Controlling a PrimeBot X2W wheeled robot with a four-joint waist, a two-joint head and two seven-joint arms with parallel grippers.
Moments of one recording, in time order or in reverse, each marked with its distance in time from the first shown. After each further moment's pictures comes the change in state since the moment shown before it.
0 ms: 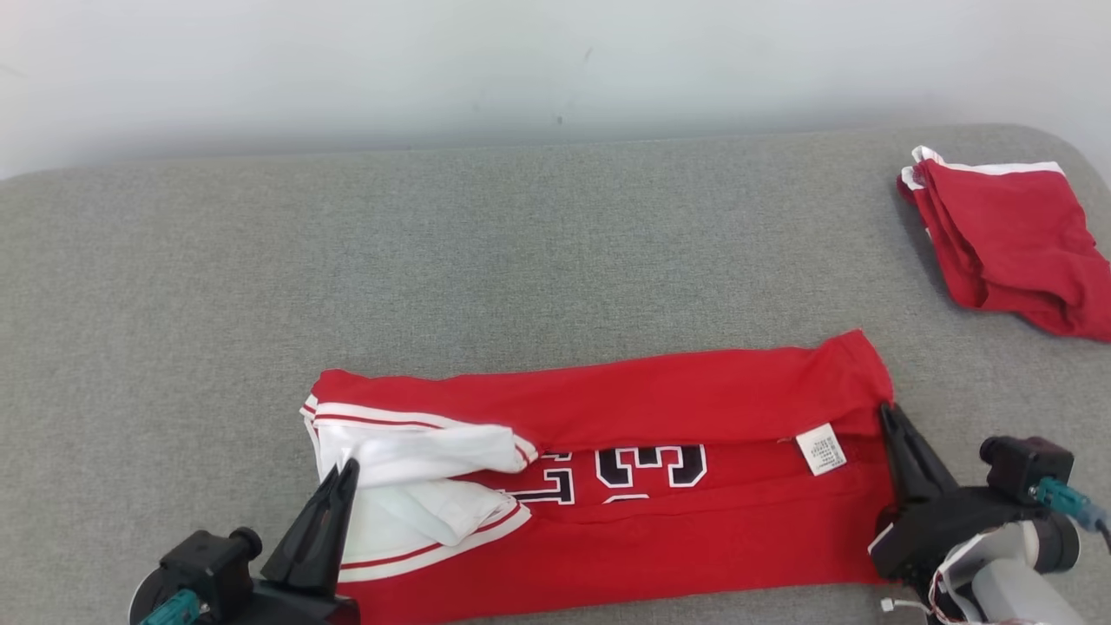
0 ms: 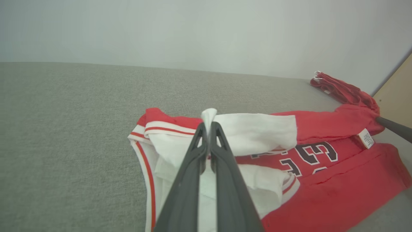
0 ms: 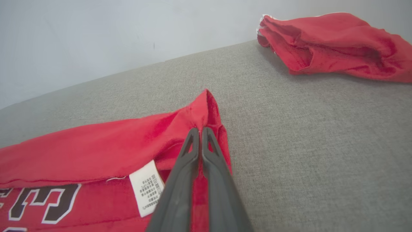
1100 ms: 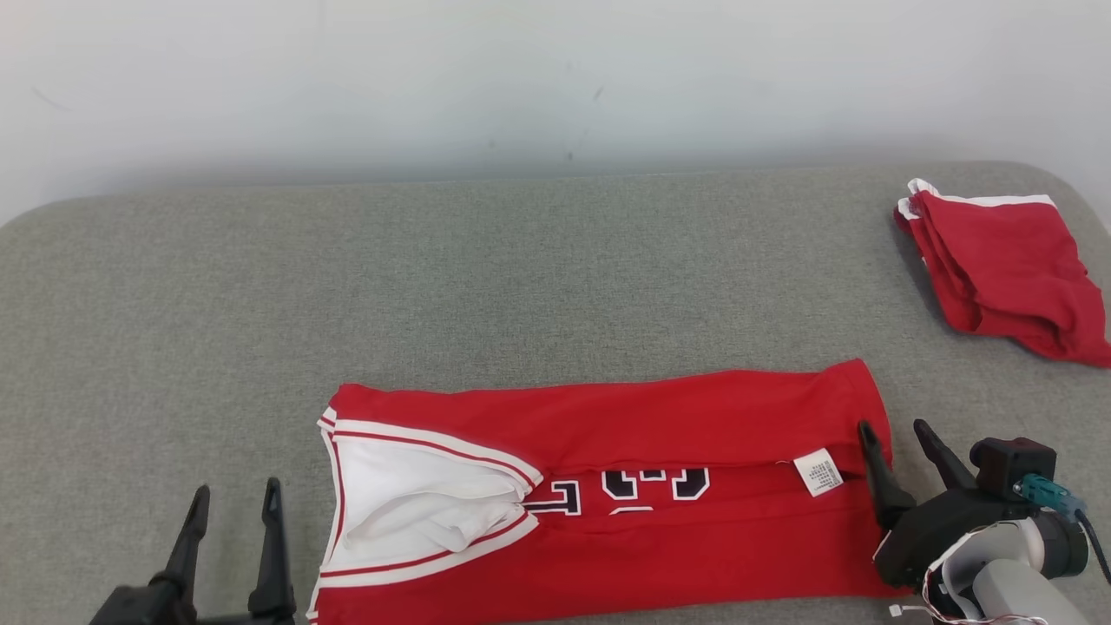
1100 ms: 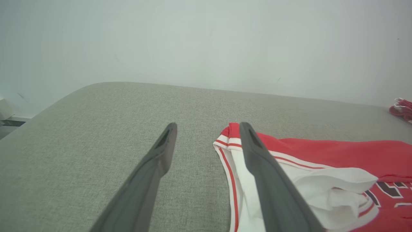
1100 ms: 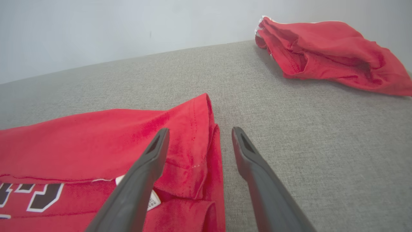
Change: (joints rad) left arm 0.131 -0.264 0.455 0.046 0.366 -0.048 0.000; right arm -0.021 0.010 -0.017 0.102 -0.090 0.000 0.020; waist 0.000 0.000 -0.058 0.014
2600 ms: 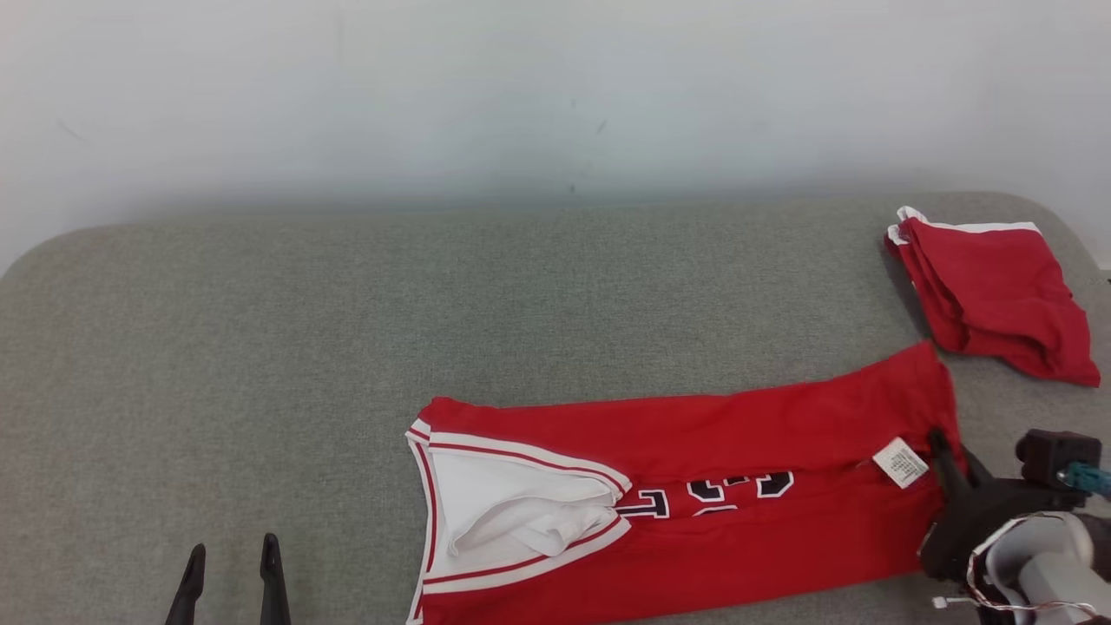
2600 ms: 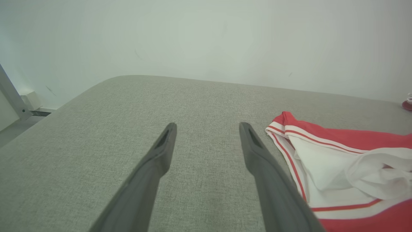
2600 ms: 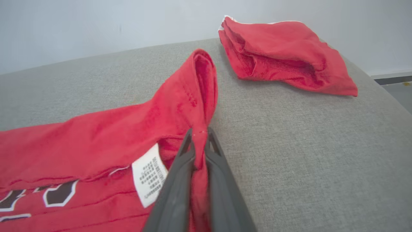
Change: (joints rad) left arm 0.118 -0.103 0.113 -0.039 0.123 -0.026 0.000; right arm -0.068 -0.089 0.066 0.158 0.097 0.000 0.037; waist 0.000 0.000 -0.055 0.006
